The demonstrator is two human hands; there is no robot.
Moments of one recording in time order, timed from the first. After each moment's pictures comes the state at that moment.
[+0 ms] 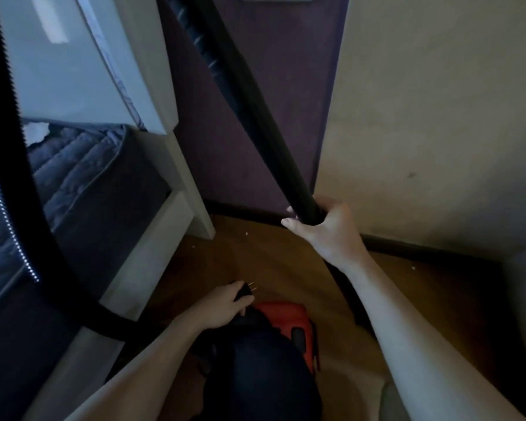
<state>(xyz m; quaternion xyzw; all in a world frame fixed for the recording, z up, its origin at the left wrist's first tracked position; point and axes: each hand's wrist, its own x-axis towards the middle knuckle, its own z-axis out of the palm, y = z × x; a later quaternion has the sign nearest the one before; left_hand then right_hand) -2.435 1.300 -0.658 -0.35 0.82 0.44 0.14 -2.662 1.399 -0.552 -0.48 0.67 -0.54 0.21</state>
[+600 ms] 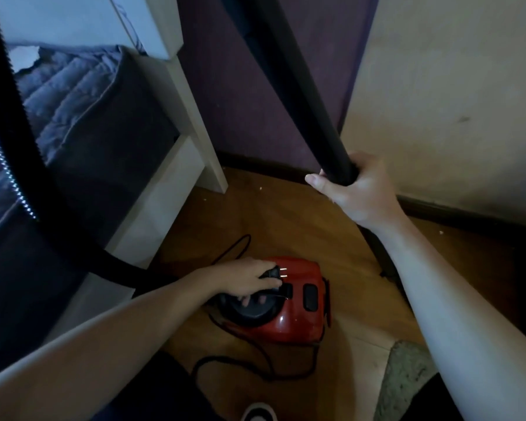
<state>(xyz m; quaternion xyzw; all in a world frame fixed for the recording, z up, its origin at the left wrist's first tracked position) -2.443 1.320 -0.679 -0.25 0.80 0.46 0.28 -2.670 1.402 -0.588 -0.53 0.64 -0.52 0.19</state>
